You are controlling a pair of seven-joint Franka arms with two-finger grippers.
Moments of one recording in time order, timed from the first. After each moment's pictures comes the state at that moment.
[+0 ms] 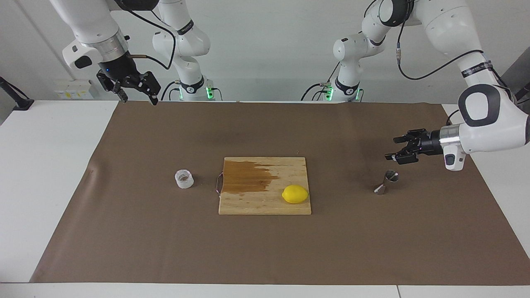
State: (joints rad) left arm 0.32 0.43 -0.17 -1.52 -0.49 1.38 -0.68; right arm -0.02 -0.07 0.02 -1.59 0.04 1.50 0.16
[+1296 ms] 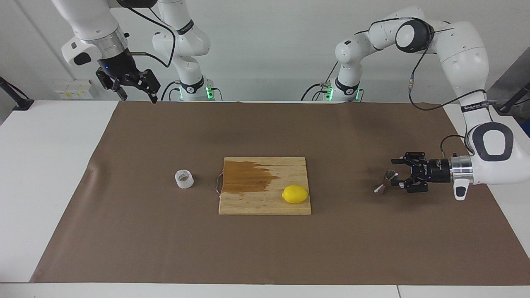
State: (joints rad) left arm 0.50 0.72 -0.35 -1.34 -0.64 1.41 -0.87; right arm -0.02 -0.08 0.02 -1.59 0.04 1.50 0.16
